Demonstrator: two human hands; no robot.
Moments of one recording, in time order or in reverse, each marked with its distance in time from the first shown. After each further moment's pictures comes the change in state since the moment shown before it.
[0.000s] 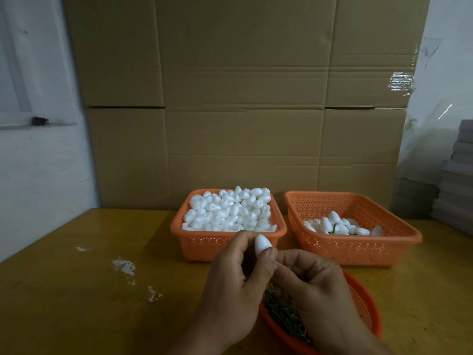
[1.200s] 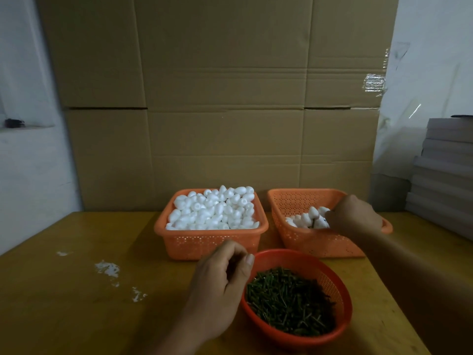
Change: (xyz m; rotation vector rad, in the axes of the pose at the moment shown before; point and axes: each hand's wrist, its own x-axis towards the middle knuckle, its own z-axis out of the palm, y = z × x) left_hand -0.003 -0.018 0.001 0.341 -0.029 0.049; right_hand 0.134 0.014 -0.160 -1.369 0.543 0.366
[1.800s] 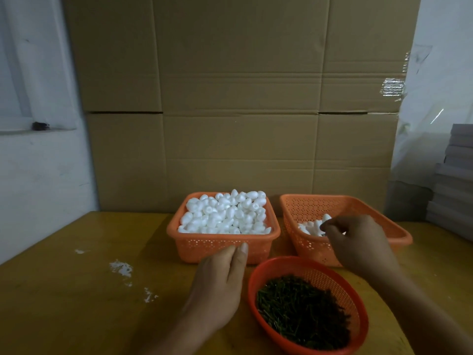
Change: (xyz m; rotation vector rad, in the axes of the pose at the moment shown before) left_hand 0.008 -0.005 -0.008 0.012 0.025 -0.168; right_hand -0.085 -0.014 -0.024 0.363 -0.023 -0.341
